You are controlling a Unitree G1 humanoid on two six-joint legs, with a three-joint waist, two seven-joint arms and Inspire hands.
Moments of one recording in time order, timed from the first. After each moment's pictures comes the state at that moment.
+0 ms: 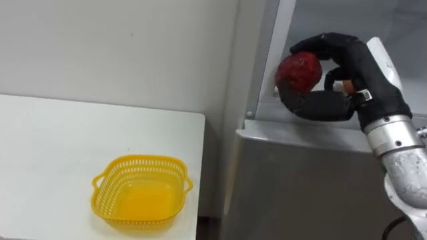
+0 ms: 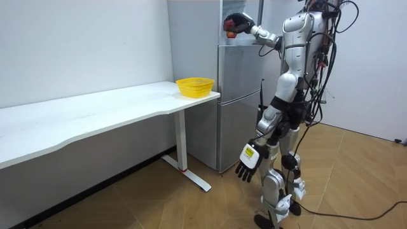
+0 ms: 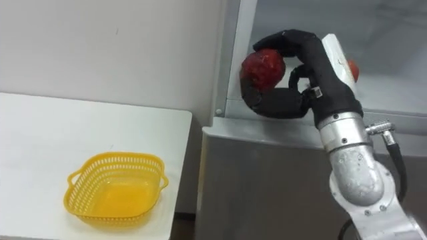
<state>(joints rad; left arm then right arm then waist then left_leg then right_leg) 0.20 0.29 -0.01 1.06 0.24 0.08 -0.02 -0.52 -0.54 0.12 -0.12 -0.06 0.02 -0.23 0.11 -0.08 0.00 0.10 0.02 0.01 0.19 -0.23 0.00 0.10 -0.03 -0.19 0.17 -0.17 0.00</state>
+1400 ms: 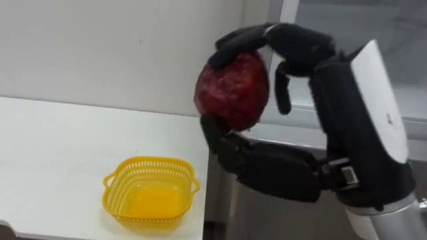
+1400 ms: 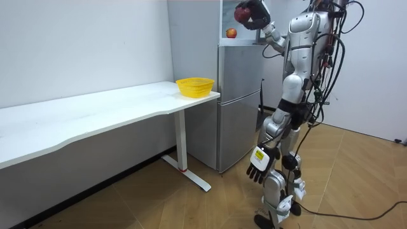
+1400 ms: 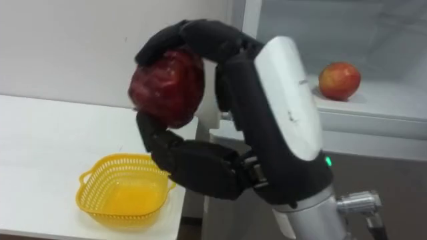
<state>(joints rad) 0.20 0.26 -0.08 1.16 0.24 -0.01 -0.06 -0.26 -0.41 0.24 -0.55 -0.44 -0.21 -0.19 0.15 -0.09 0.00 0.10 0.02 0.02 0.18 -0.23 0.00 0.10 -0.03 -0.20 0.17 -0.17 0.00</state>
